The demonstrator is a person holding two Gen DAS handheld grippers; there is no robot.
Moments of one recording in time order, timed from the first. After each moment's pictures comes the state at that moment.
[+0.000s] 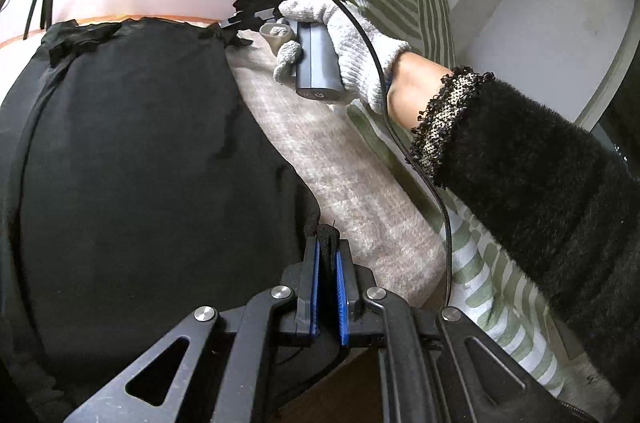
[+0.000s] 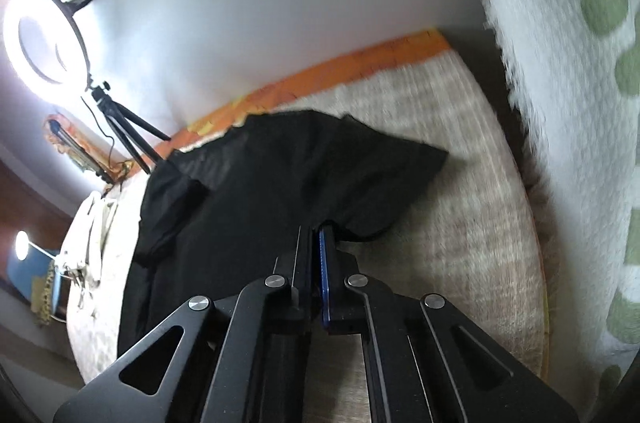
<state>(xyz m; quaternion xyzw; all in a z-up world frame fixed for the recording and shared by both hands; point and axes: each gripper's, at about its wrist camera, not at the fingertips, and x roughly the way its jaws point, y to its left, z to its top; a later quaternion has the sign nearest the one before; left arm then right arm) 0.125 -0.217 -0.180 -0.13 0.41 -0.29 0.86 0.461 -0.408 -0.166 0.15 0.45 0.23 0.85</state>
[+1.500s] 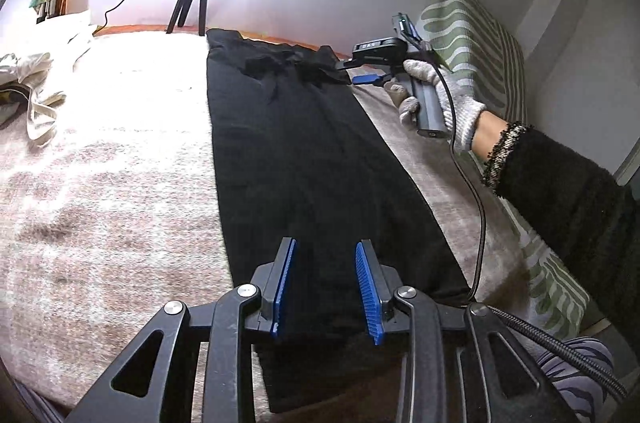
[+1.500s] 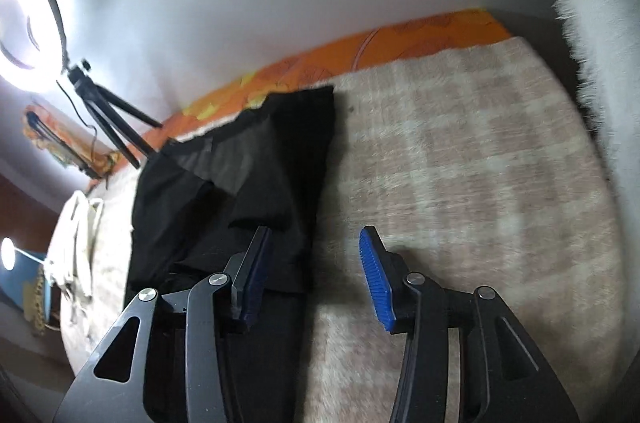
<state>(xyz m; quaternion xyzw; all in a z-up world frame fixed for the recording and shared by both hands) 0.095 -0.026 -0.164 -0.14 0.40 -0.16 0.89 0.489 -0.323 -0.181 0.13 0.49 0.21 0.83</state>
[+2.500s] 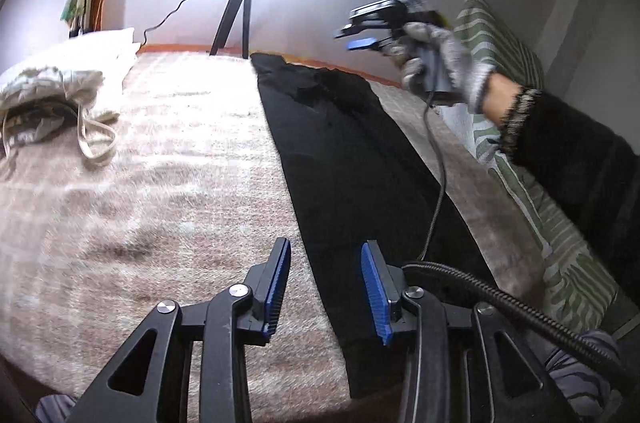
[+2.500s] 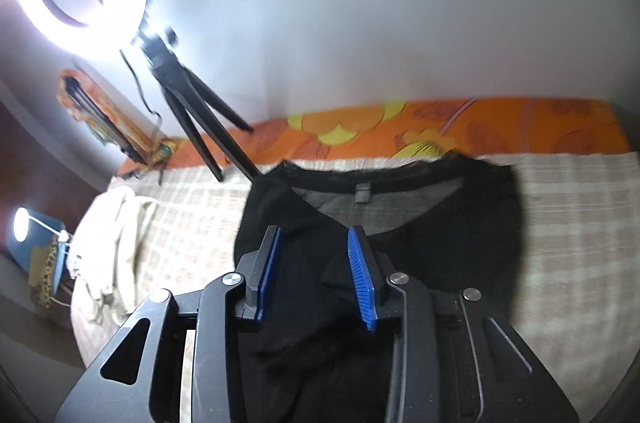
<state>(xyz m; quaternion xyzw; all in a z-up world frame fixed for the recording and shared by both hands) 0.077 0.017 -0.147 -0.12 0.38 -0.11 0.91 0.500 -0.207 -0.110 0.09 0.46 0.29 0.83</state>
